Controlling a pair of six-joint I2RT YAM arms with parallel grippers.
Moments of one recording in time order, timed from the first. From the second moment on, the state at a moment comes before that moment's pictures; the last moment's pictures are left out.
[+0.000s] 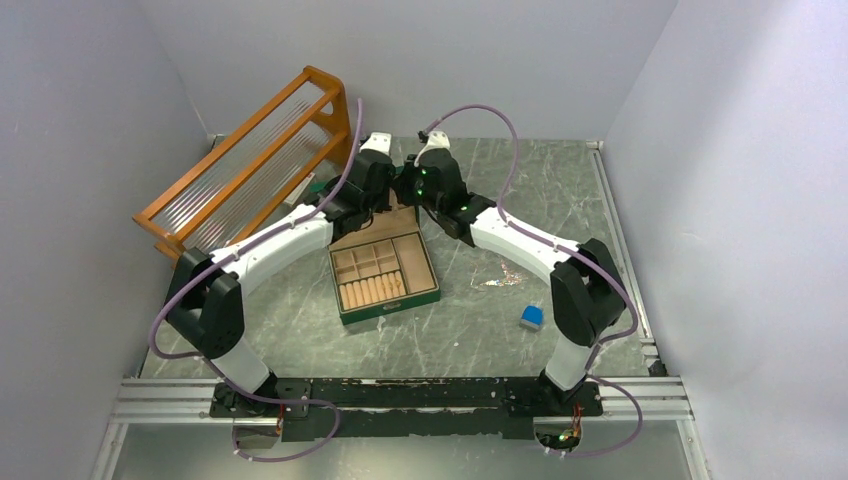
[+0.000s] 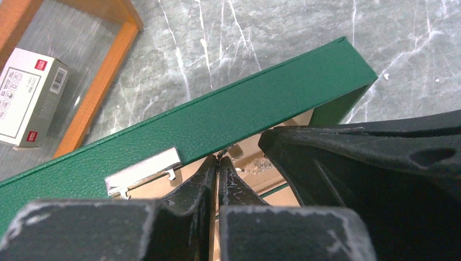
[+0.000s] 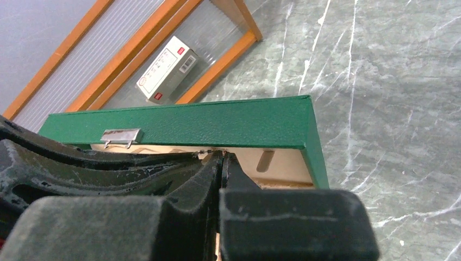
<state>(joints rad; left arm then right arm) -0.66 1.63 1.30 -0.25 -0.42 -0.30 0.69 1.74 1.32 0.09 0.11 0.50</state>
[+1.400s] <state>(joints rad) -0.64 1.22 0.94 -0.20 -0.27 -0.47 0.69 1.62 1.23 -0.10 0.15 0.80</state>
